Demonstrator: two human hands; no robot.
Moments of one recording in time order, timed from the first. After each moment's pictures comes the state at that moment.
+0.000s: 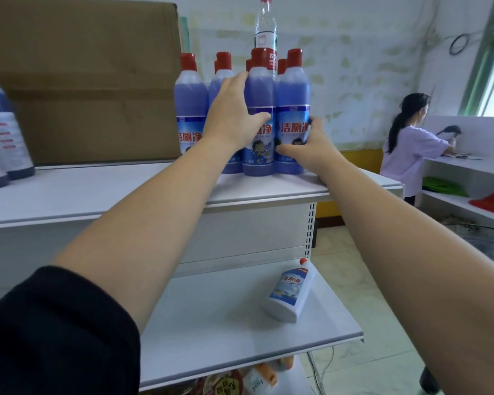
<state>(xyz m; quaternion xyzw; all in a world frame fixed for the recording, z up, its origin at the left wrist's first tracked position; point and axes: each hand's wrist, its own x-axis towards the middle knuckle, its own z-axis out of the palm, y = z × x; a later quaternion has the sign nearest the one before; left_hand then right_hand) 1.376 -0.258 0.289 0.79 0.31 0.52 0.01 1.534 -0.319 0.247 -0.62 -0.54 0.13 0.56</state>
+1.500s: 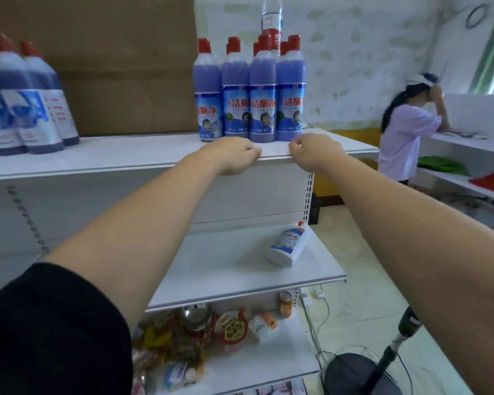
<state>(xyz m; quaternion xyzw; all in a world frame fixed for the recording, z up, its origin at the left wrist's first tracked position) 1.309 -0.344 0.233 0.90 0.42 0.13 0.01 1.498 -0.402 0.223 -0.80 -0.57 -0.07 0.17</state>
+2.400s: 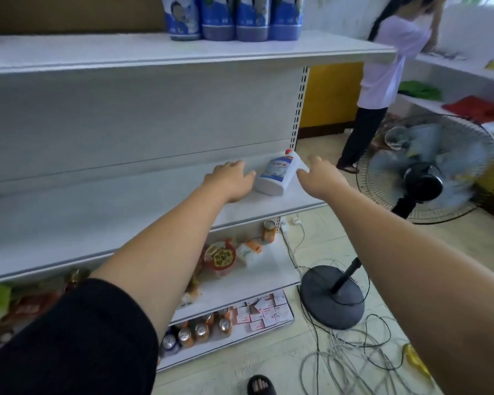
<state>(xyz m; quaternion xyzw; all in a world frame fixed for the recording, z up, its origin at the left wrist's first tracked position) 1.318 -0.344 0.025 0.87 0.47 0.03 0.15 1.504 -0.444 0.025 -0.87 -0.44 0.11 0.18</state>
